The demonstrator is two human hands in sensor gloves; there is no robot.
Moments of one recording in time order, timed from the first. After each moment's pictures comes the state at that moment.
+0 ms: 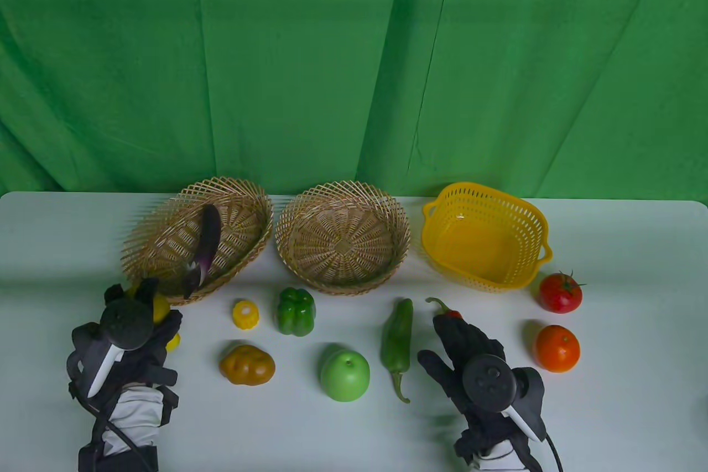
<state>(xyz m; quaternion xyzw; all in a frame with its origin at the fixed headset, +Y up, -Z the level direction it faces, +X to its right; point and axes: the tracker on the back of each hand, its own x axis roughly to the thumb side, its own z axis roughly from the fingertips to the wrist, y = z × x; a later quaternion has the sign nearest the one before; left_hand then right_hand) -0.334 -0.685 -0.308 0.01 0.15 0.18 0.97 0.184 -0.689 -0.269 0.07 -0.05 0.97 0.21</state>
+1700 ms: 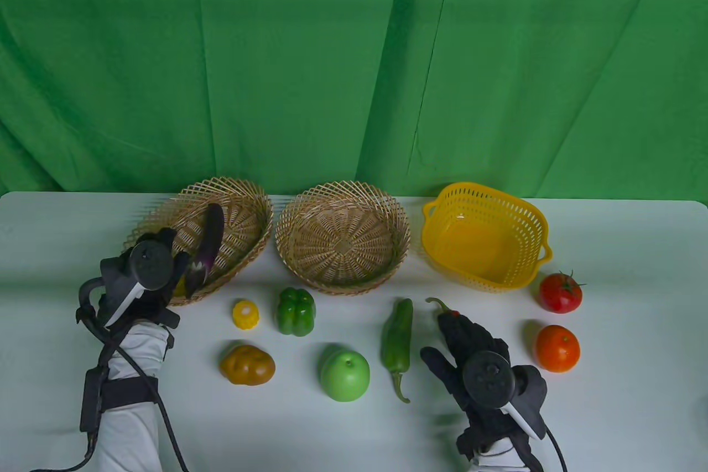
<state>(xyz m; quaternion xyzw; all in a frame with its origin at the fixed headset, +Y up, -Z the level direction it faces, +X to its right) -0.329 -0.662 -0.378 0.05 0.09 0.08 0.99 0.187 -0.693 -0.274 0.06 -0.05 0.98 0.19</state>
